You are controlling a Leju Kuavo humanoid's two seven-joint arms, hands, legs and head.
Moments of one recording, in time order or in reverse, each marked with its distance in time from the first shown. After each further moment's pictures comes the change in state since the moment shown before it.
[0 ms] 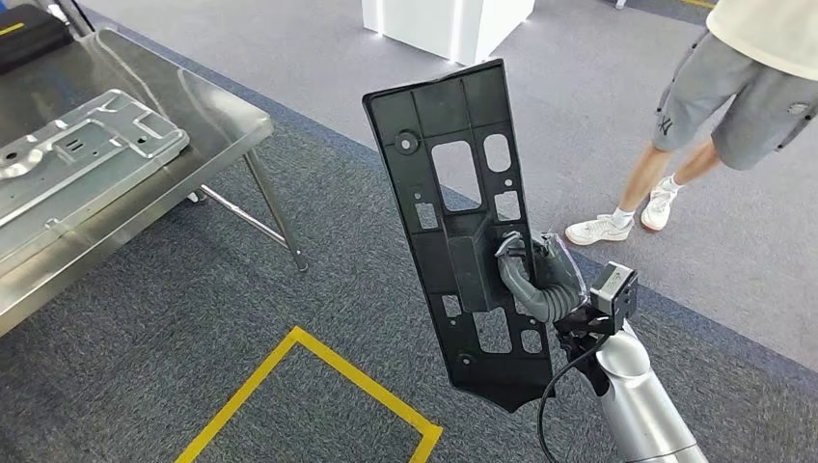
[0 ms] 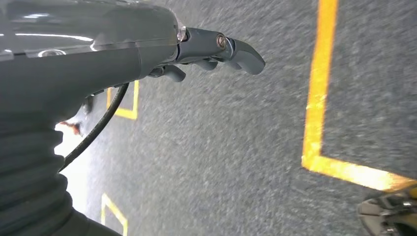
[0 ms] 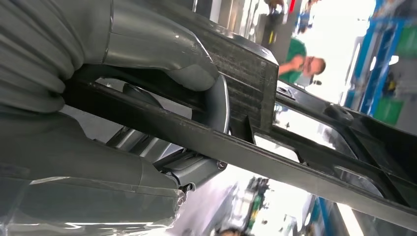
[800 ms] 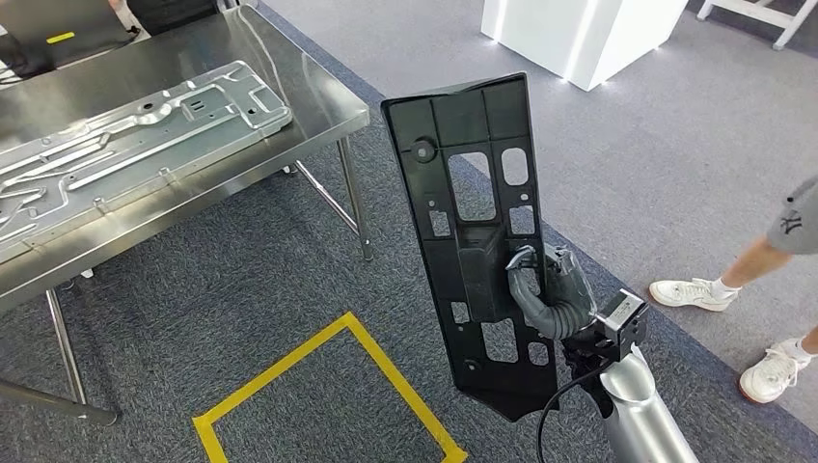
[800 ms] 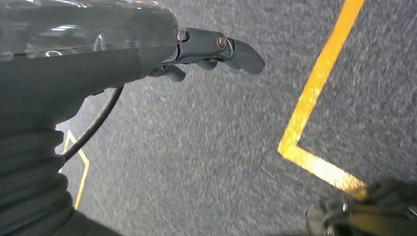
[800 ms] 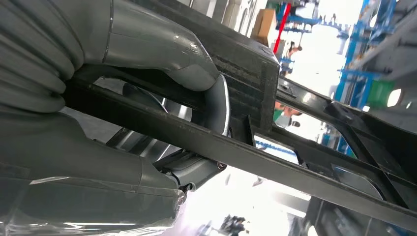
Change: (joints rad) left arm -0.001 -0.014 0.021 0.000 0.002 0.064 -0.133; right arm 0.099 0.017 -0.042 -0.076 0.079 -0.083 -0.049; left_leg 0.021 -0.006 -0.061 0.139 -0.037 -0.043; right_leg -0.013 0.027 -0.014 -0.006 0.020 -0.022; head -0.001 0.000
